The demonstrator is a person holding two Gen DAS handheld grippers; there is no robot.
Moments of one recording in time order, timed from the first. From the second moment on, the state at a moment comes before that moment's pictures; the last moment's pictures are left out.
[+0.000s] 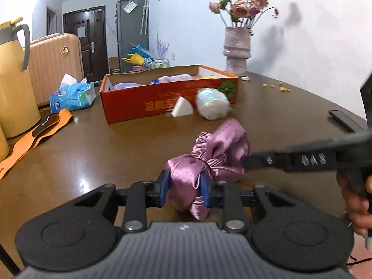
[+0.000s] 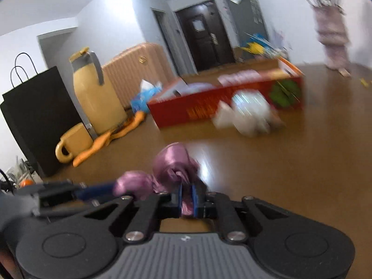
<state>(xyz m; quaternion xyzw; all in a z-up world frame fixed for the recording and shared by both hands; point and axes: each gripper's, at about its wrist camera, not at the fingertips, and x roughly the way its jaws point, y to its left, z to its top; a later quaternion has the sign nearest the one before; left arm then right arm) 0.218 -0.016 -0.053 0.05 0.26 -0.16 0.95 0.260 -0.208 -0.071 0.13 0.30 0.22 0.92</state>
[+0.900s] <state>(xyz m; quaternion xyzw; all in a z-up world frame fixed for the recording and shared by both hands) 0.235 0.012 -0.060 -0.18 0.33 -0.14 0.92 0.259 -0.221 -0.074 0.15 0.30 0.21 0.92</state>
